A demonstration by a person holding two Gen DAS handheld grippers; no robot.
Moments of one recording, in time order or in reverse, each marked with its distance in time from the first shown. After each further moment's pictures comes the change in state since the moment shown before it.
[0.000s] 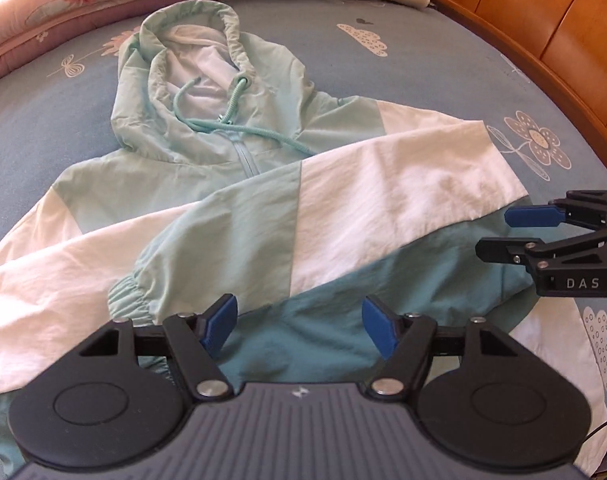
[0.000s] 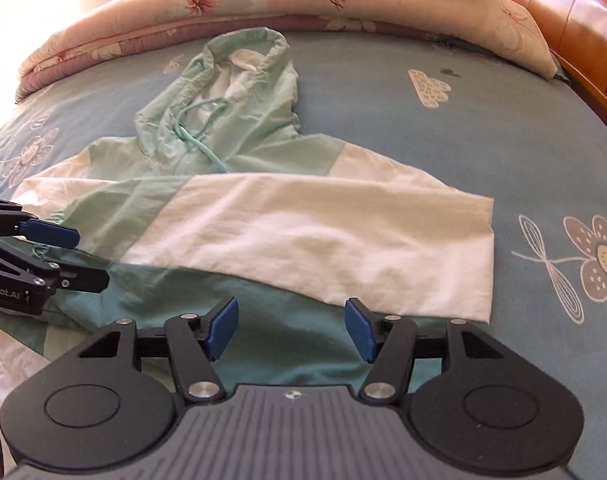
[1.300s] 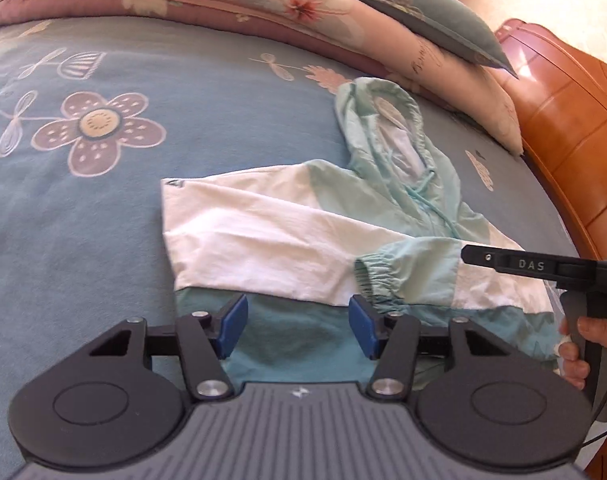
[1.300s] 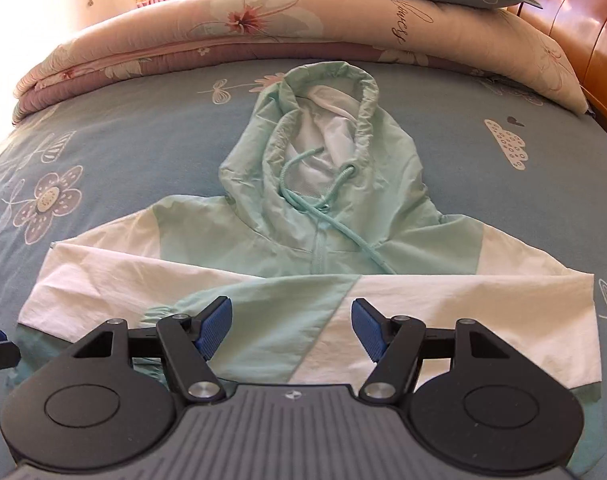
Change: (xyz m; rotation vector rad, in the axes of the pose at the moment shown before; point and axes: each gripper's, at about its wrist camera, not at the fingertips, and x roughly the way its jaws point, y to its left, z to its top) left arm -0.105 0.174 -0.108 -0.519 -0.199 0.040; right arm 0.049 0.144 0.076 0.050 -0.021 -0.013
